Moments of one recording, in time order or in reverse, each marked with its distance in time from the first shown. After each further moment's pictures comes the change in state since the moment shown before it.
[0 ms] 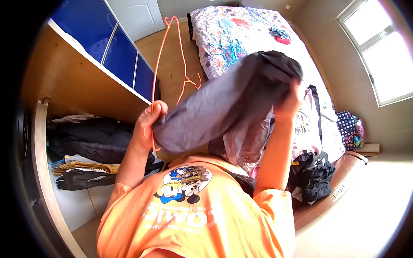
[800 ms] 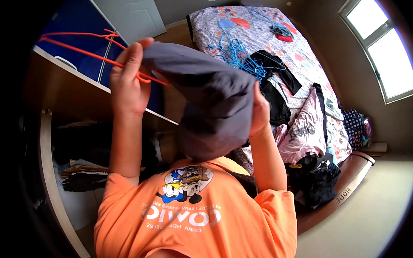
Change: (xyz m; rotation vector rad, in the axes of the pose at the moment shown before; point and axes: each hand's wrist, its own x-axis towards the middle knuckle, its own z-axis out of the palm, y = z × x) left_hand 0.106 0.064 0.091 0.277 0.458 0.690; right_hand -0.040 0.005 0.042 0.708 -0.605 0.745
